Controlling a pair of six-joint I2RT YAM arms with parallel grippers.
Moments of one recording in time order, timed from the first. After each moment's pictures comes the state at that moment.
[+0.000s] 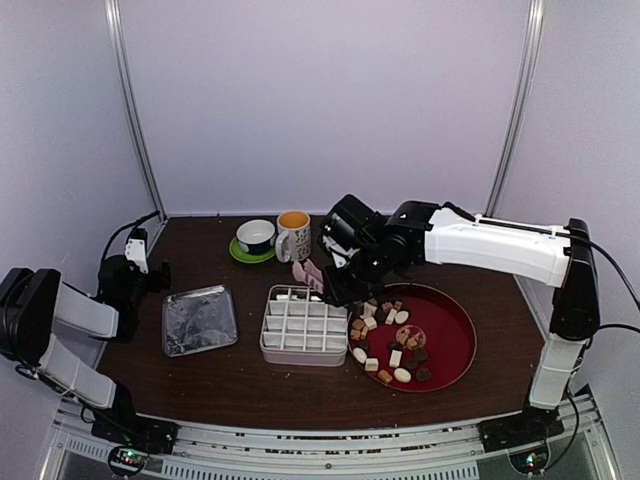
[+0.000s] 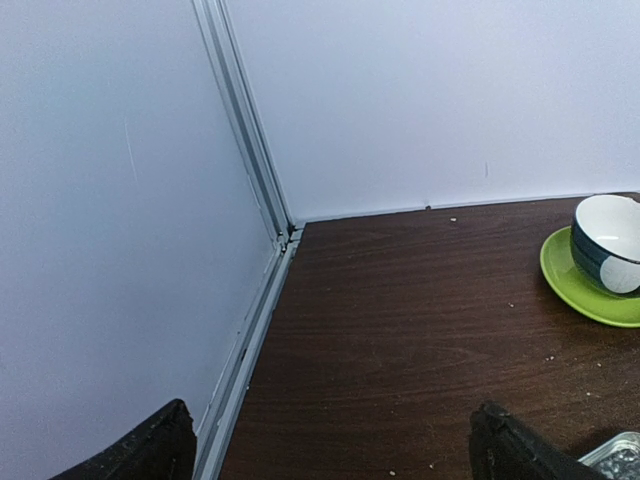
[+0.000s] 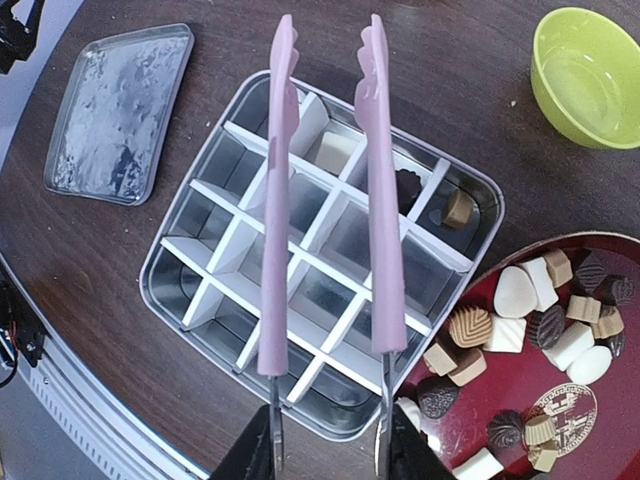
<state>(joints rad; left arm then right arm) 0.01 1.43 0.31 0.97 -0.16 0.17 0.99 1.84 1.65 -0.84 0.06 0.52</state>
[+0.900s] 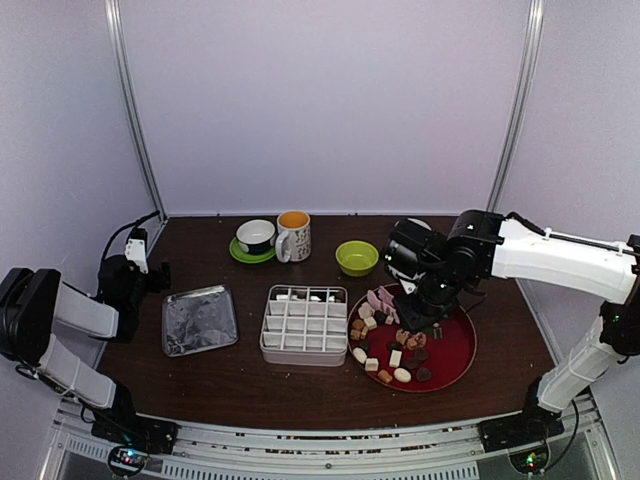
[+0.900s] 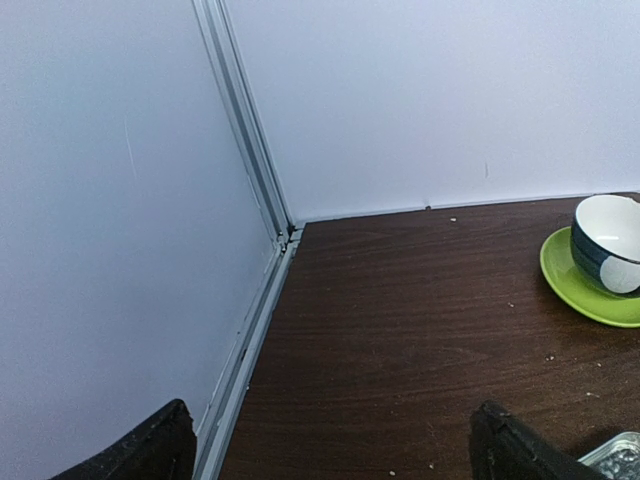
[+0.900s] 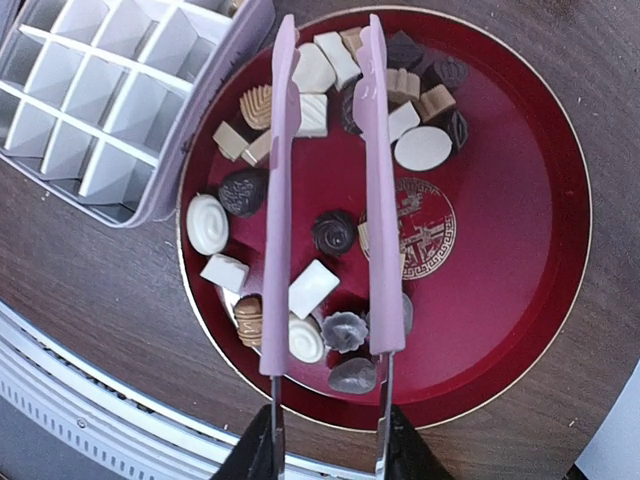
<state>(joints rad) 0.01 1.43 0.31 0.97 -0.16 0.17 0.99 1.51 1.36 -1.16 0.19 0.55</state>
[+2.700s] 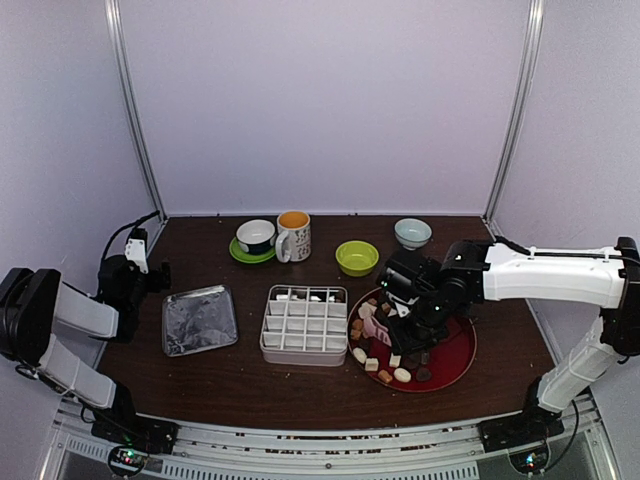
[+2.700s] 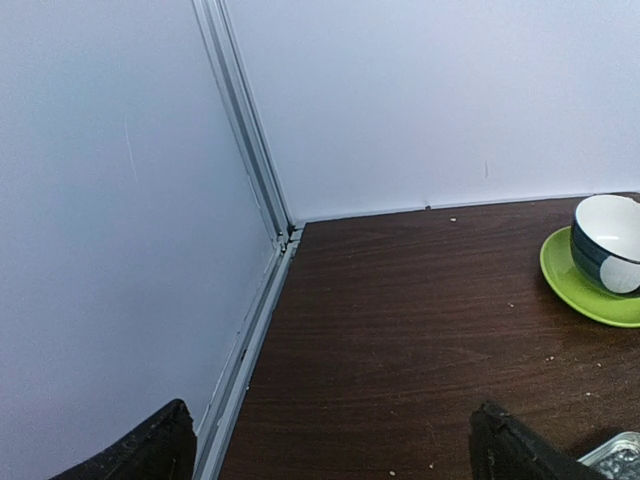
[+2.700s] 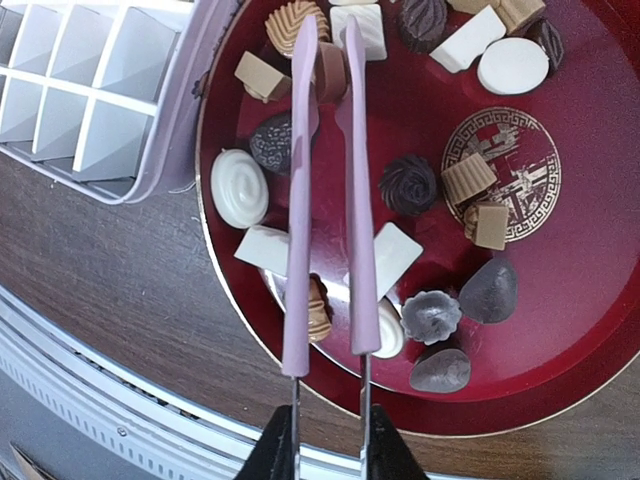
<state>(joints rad) 0.01 1.43 0.31 0.97 -0.16 0.17 1.01 1.51 1.16 -0.97 0.03 0.70</state>
